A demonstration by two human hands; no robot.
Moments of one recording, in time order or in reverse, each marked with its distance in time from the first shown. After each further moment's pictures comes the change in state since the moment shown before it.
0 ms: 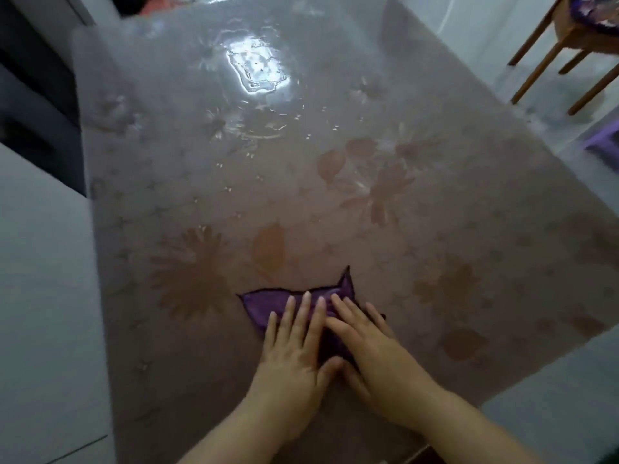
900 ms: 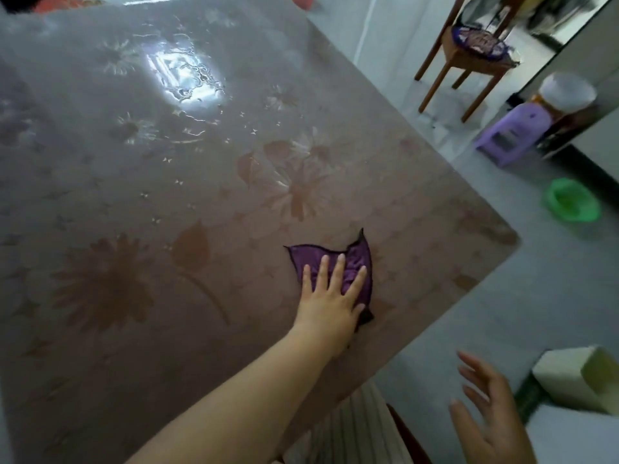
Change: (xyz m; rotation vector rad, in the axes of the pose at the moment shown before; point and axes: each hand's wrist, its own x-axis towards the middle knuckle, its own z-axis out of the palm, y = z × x) left_hand 0.083 0.137 0.006 0.184 -0.103 0.265; right_hand -0.185 0.004 -0.043 0.612 0.772 0.799
